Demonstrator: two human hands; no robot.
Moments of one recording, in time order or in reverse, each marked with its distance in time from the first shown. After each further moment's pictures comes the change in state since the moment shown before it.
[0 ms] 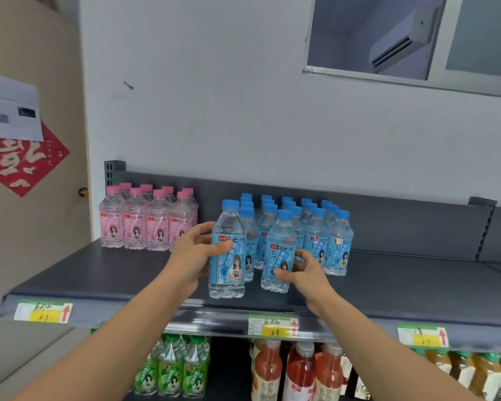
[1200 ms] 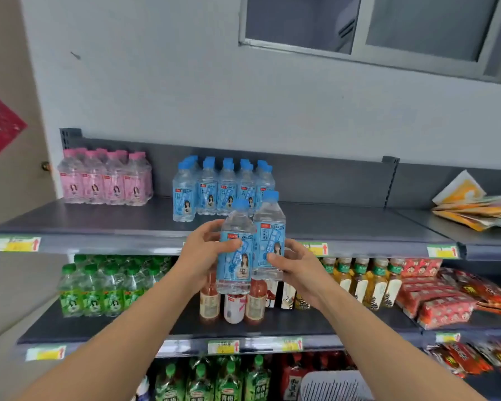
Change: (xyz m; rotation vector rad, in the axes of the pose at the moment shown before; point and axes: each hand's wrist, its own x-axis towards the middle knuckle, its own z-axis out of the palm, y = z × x) left_hand -0.162 -0.049 0.139 0.018 -0.100 -0.090; right_hand -0.202 0.001 -0.134 0.210 -0.117 0.054
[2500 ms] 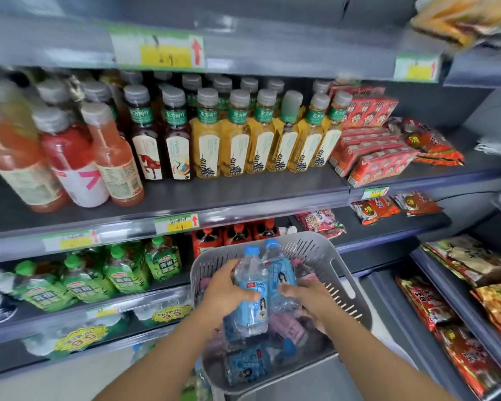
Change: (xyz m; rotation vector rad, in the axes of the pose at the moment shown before) left_hand -0.003 -0.430 0.209 0.362 -0.338 -0.548; right_hand -0.098 0.304 -0.327 -0.256 0.475 0.828
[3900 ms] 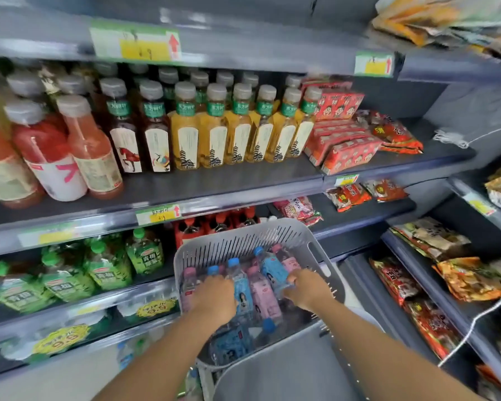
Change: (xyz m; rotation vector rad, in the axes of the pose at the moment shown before) left_hand -0.017 -0.022 0.022 1.257 -0.057 0.120; right_hand -0.035 0.006 -0.022 -0.985 0.200 -0.148
